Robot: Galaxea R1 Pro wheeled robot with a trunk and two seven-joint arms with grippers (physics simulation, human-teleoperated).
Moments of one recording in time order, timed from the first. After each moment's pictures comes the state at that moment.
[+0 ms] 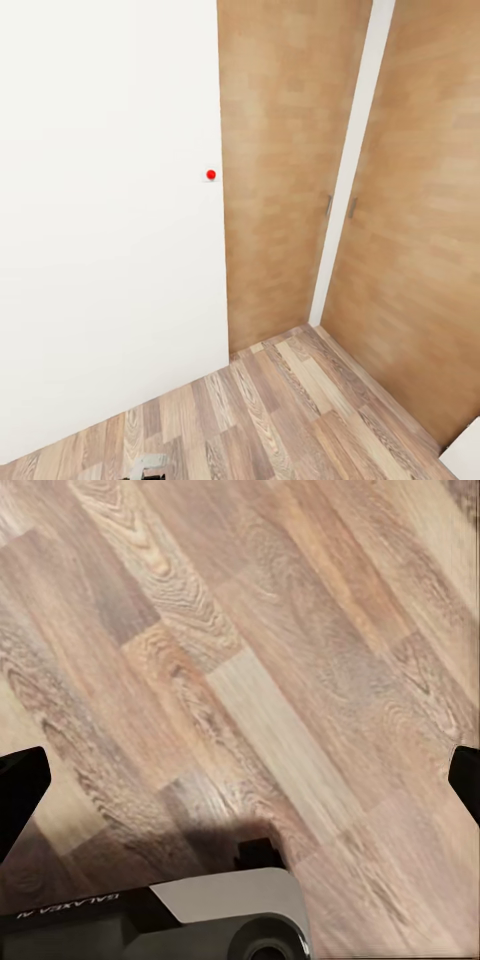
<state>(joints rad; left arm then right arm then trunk) -0.30 -0.01 0.01 -0.36 0.01 0.00 0.14 -0.34 0.04 -0.02 -0.16 -0.10 -0.07 -0.16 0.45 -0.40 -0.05</state>
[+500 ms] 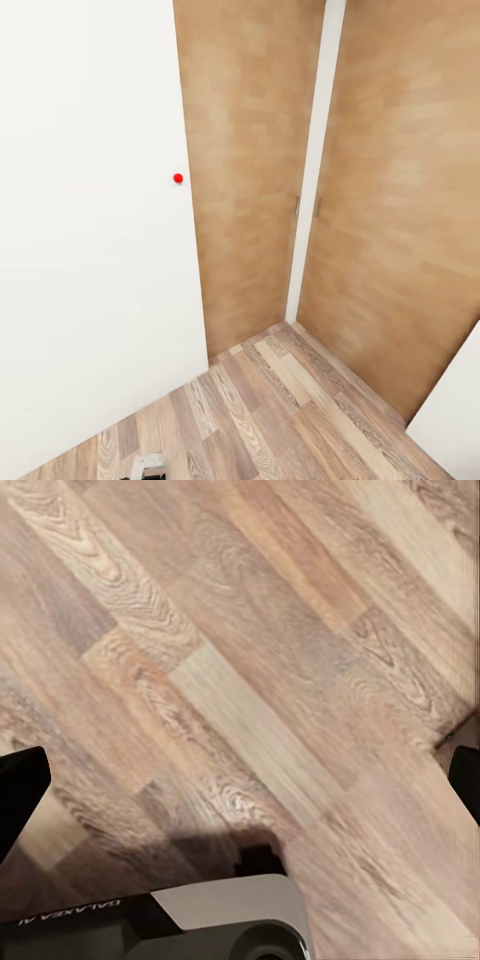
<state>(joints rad) -0.30 -0.01 0.01 -0.36 0.01 0.00 0.14 -0.34 0.04 -0.02 -0.16 -0.10 -0.07 -0.16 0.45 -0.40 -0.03</state>
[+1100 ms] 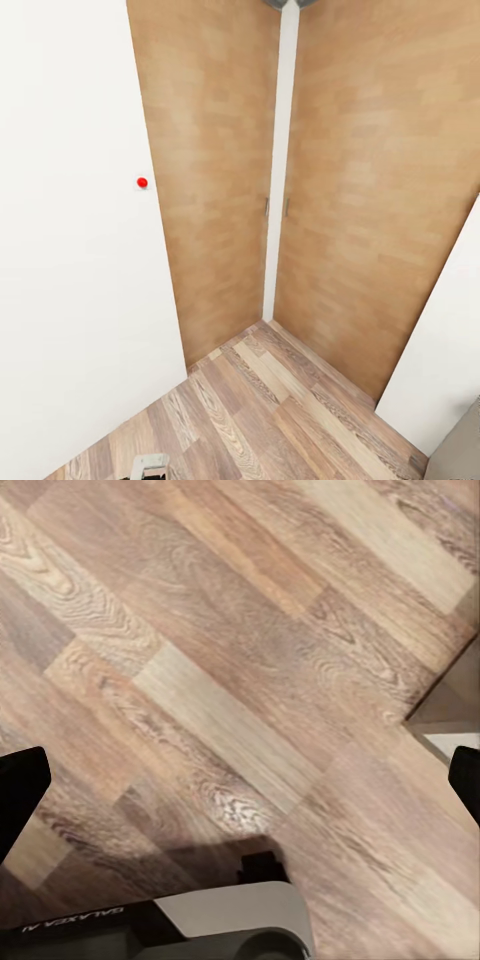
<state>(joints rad) -0.30 -0.01 0.01 -0.36 0.01 0.00 0.14 -0.34 0.04 -0.02 -0.16 -0.10 -0.07 -0.16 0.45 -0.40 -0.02</state>
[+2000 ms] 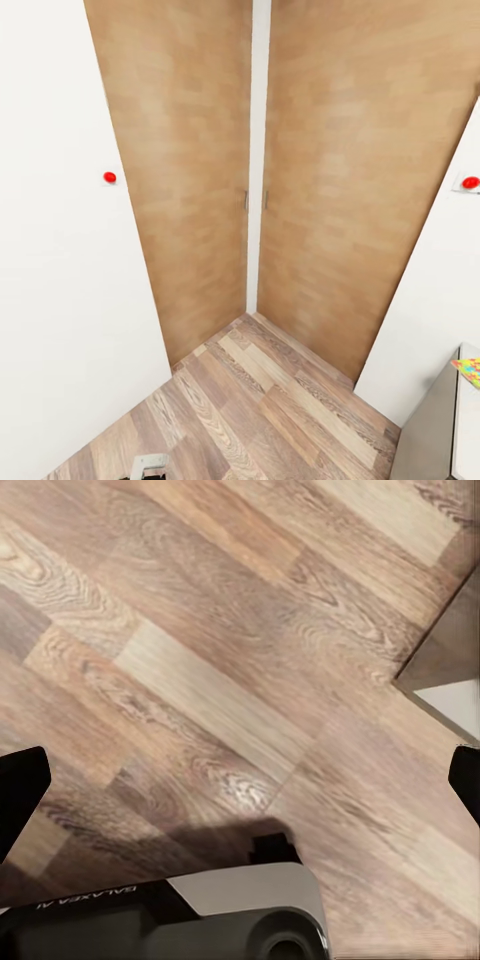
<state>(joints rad) -0.30 -0.01 0.01 -0.36 0.01 0.00 0.14 -0.34 0.06 -0.02 -0.16 -0.10 -0.07 -0.16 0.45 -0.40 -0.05</state>
